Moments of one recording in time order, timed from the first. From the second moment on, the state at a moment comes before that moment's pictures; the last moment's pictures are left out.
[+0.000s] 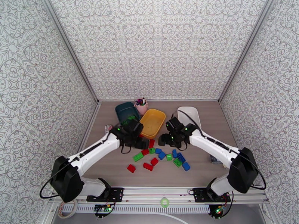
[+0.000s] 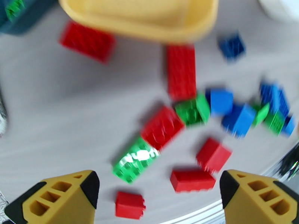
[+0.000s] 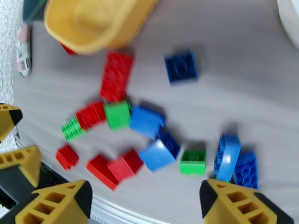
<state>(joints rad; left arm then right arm) -0.67 1.38 1.03 -0.88 0.06 -0.44 0.70 1.48 1.12 -0.81 -0.21 0.73</state>
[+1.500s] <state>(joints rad) -0.64 1.67 0.96 -0.79 0.01 -0.46 0.75 1.30 0.94 -0.74 -0.24 0.85</state>
